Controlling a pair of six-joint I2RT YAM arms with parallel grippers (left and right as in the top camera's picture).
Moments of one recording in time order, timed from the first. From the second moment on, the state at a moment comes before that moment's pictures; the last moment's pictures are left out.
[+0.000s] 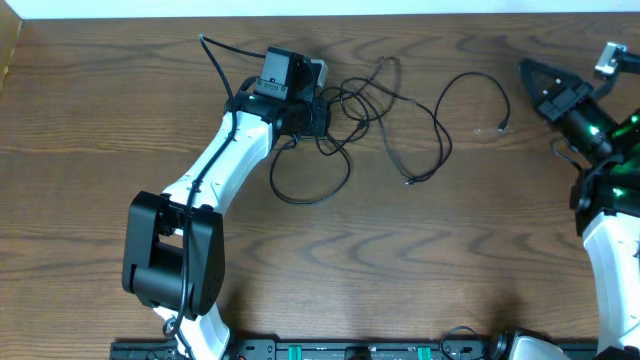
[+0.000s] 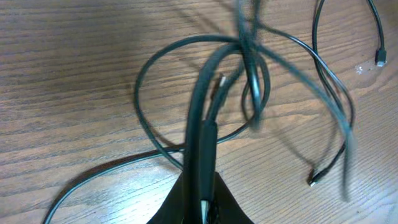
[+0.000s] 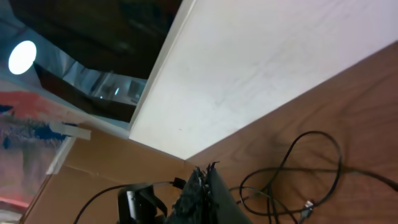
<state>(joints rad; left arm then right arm) -0.32 1.88 1.40 -0.51 0.33 -0.20 -0.29 1.29 0.89 0.37 -0.88 1.01</state>
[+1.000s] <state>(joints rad) -0.37 1.88 1.40 -0.56 0.33 -0.19 -0.04 1.47 0.89 0.12 -0.82 0.70</state>
